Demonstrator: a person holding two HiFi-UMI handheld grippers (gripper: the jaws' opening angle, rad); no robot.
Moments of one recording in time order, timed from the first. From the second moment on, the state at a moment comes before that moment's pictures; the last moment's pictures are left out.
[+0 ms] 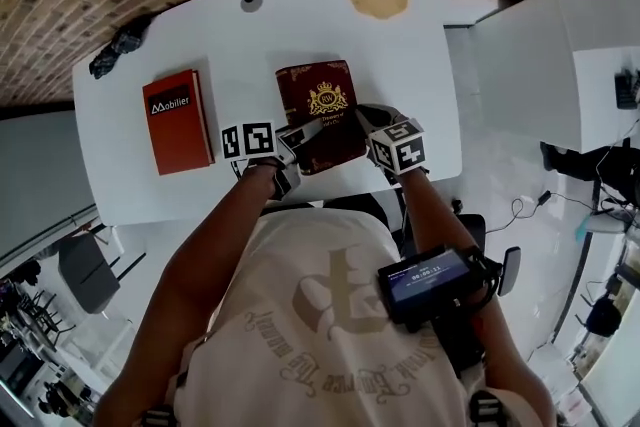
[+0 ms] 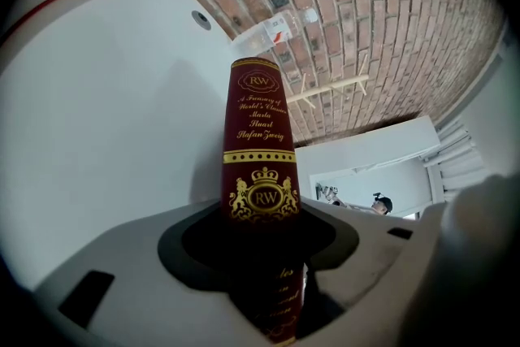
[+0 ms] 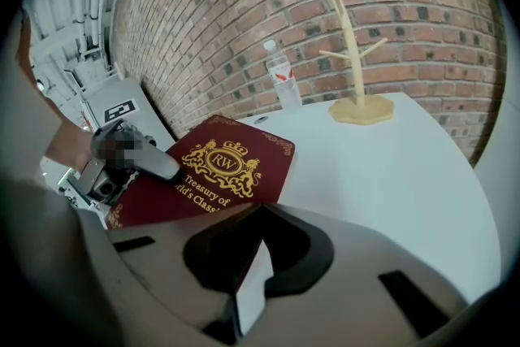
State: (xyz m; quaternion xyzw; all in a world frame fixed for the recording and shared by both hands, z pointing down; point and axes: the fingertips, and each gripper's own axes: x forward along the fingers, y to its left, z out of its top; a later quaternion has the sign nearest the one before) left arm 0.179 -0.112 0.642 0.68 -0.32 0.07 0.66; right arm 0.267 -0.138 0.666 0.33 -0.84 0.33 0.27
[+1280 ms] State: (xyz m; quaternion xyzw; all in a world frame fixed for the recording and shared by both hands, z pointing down) left arm 0.137 -0.099 0.591 0.69 -0.38 -0.02 0.62; right arm 0.253 -0.146 0.583 0.32 -0.89 0.28 0.17
